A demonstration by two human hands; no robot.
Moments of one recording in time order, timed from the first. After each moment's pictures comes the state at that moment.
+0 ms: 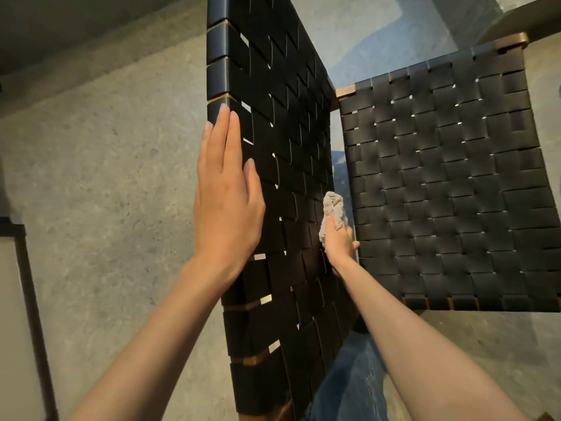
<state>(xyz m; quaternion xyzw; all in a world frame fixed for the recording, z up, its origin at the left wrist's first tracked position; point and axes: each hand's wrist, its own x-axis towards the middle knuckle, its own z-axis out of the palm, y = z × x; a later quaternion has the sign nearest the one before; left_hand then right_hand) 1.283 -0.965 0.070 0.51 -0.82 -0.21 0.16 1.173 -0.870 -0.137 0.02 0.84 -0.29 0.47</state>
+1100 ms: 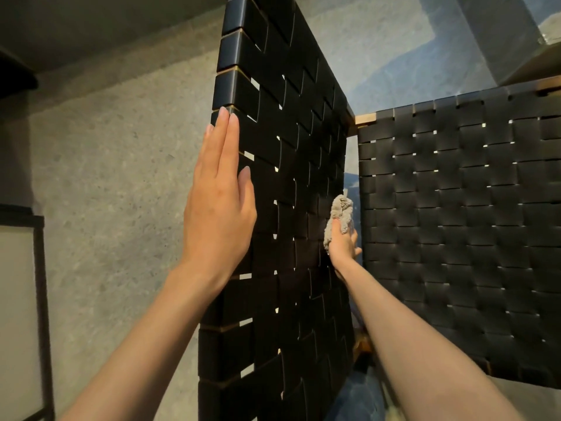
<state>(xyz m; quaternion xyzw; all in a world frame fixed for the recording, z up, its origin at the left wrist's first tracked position) 1.255 -1.018 0.066 0.52 -0.82 -0.18 0.17 1.130 -0.936 -0.158 0.01 0.82 -0.27 0.50</state>
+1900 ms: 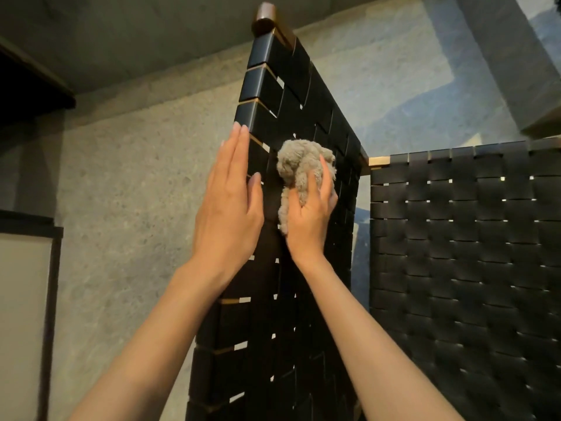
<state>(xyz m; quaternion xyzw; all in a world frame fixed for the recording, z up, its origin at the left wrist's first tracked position) 1.223 -1.077 0.069 0.54 -0.80 -0.20 0.16 1.140 -1.058 -0.041 -0.35 0.73 -0.54 0.25</state>
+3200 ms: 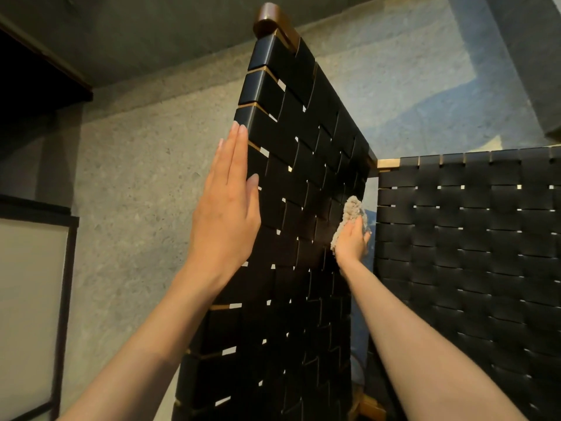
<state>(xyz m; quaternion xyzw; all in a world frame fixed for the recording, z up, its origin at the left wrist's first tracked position) 1.217 -1.079 0.065 0.56 -0.80 -0.15 0.14 1.080 -1.029 -0.145 -0.05 0.83 -0.31 0.47</state>
